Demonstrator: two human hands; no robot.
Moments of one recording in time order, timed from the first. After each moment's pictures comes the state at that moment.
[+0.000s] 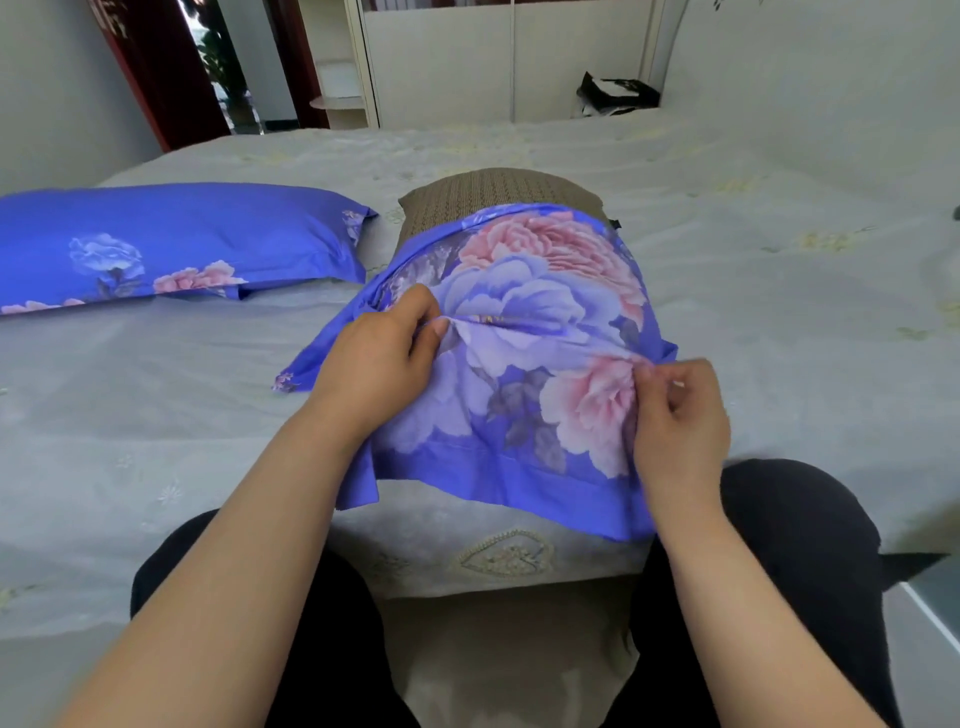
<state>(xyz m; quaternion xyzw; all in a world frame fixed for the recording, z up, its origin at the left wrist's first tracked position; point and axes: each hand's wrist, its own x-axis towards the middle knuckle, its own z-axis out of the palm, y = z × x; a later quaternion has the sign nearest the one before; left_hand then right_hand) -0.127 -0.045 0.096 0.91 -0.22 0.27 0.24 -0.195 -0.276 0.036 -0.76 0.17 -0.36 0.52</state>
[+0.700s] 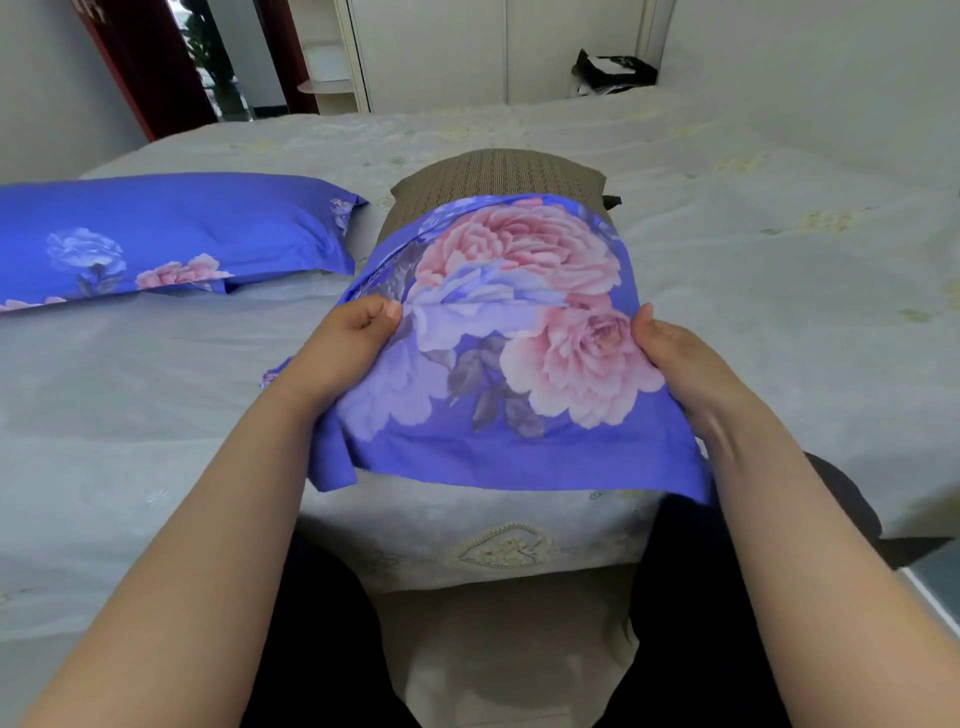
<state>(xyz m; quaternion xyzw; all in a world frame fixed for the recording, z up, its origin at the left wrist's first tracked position) -0.081 -0.020 0.075 0.86 -0.13 0.03 0.50 -0.149 -0.327 0.061 -0.71 0.04 -0.02 0.70</state>
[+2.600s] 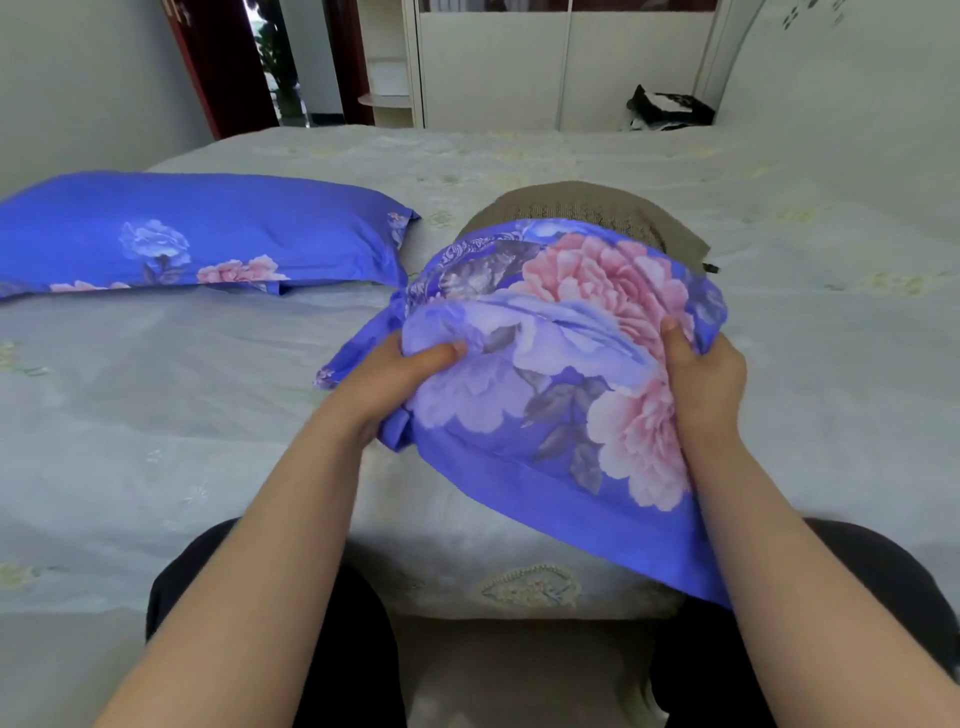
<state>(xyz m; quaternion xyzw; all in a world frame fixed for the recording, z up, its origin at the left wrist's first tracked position) -0.082 -0.005 0.070 0.76 -0.03 -0.06 0.65 -0.083 -0.290 0.050 -0.77 0.18 -0.31 0.53</state>
